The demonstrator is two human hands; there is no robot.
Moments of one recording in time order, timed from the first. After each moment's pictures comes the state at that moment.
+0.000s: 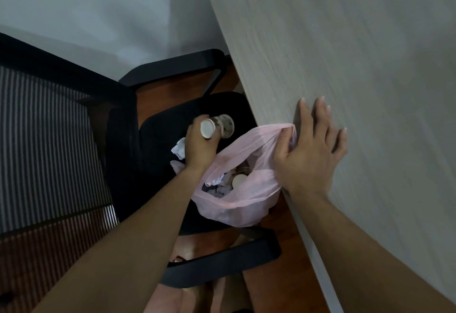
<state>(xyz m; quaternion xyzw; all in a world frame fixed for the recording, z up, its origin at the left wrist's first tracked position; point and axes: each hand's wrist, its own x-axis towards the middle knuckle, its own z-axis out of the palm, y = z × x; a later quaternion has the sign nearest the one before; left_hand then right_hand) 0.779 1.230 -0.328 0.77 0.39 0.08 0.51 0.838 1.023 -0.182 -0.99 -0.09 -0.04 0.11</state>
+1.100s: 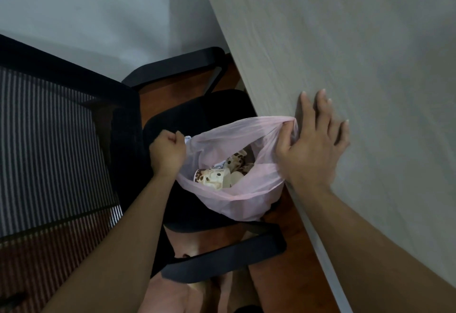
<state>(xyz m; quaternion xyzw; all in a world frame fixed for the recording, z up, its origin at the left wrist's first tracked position) 0.731 1.286 -0.305 0.78 0.53 0.00 0.35 0.838 1.024 -0.180 -0.99 -0.08 -0.05 0.12</state>
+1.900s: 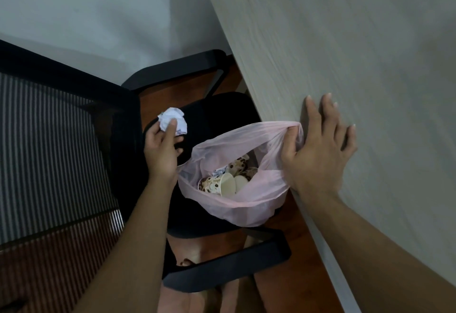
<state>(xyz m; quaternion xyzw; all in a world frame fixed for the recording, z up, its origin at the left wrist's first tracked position) 0.734 1.280 -0.273 0.49 0.53 0.18 0.67 0.839 1.024 -0.181 -0.99 -0.09 -0.04 0.12</state>
